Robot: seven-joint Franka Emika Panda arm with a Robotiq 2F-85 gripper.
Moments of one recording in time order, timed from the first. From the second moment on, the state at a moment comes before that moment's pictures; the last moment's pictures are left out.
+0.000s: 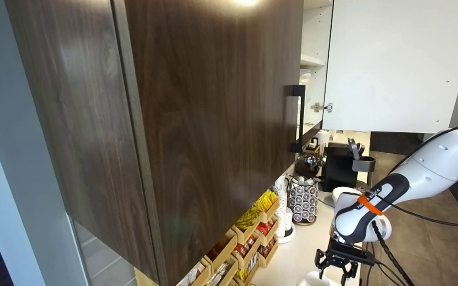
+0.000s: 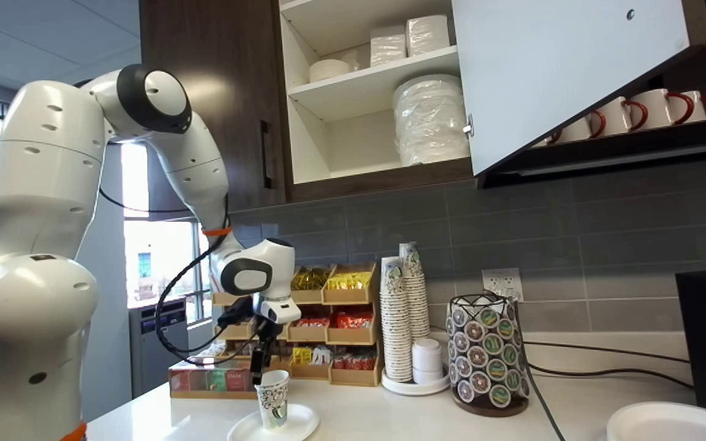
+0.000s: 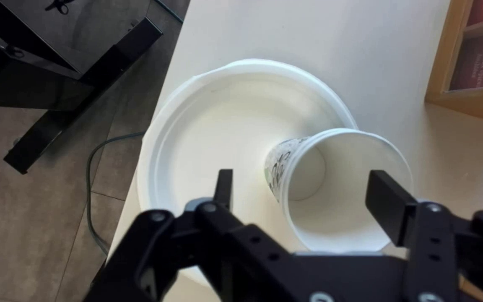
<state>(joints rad) 0.18 0.14 0.19 -2.54 0.59 2.67 0.57</state>
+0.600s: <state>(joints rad) 0.18 0.20 0.19 -2.50 0.59 2.67 0.57</state>
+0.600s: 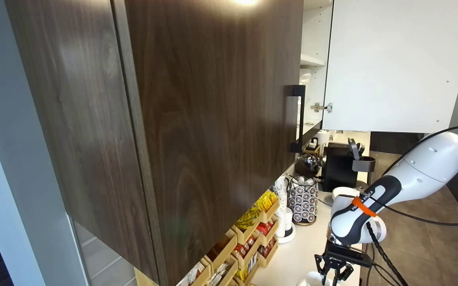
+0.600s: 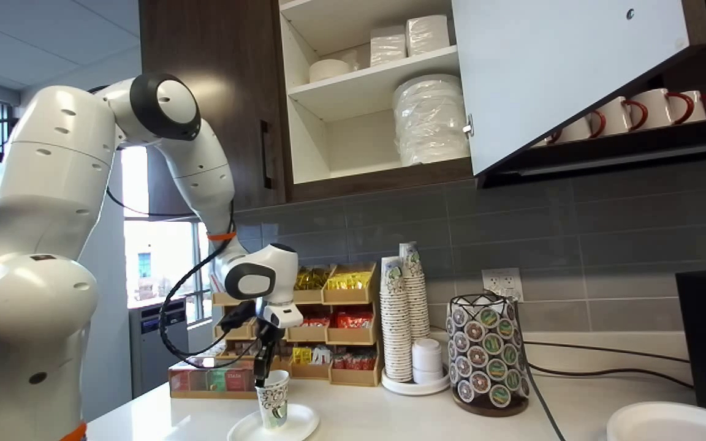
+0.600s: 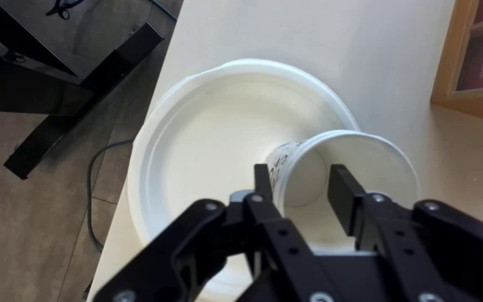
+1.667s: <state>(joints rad) 0.18 0.20 0.19 -2.48 0.60 2.67 0.57</state>
